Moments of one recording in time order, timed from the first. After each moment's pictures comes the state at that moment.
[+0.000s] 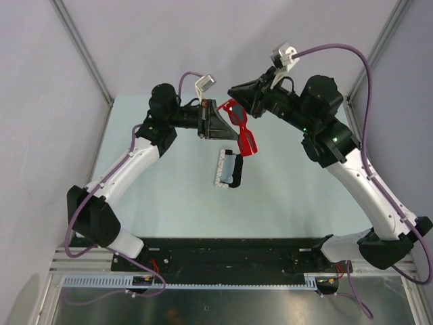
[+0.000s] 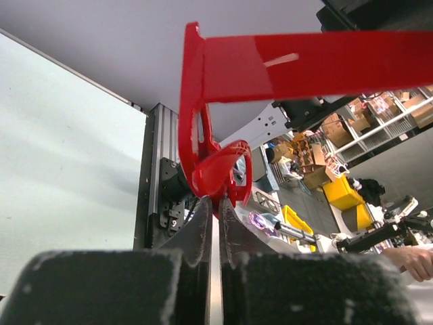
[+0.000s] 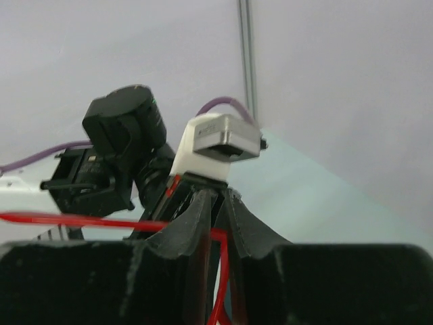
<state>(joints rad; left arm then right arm) -0.48 1.51 1.39 0.19 1.22 -0.84 0.67 1.35 1.72 -0.19 -0.28 0.17</state>
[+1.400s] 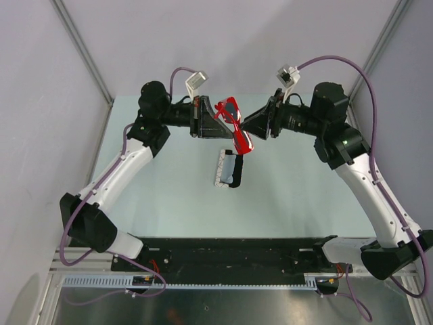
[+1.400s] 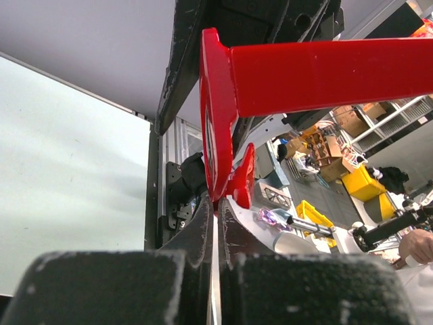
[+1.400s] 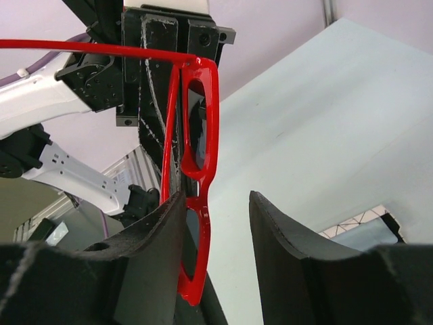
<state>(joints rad) -0.45 1.45 1.40 0.18 1.26 -0.79 0.47 1.25 1.54 -0.37 -0.69 0.34</state>
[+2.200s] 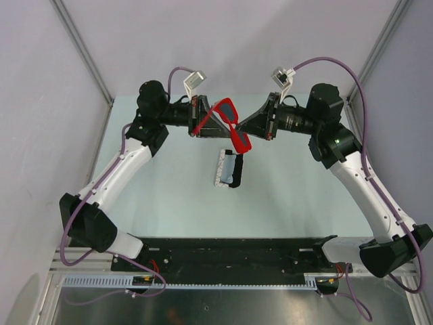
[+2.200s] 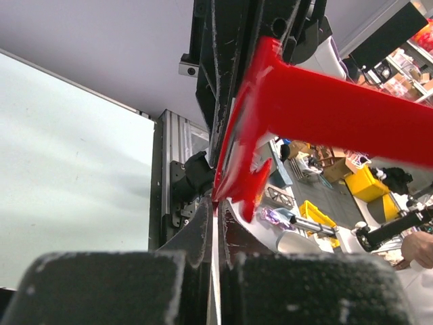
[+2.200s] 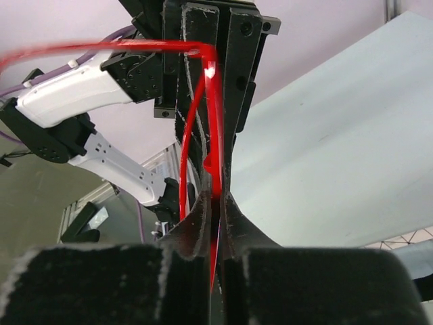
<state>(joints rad) -0.44 1.45 1.40 0.17 1.28 -0.78 0.47 1.27 1.47 -0.22 -0.84 0.44</state>
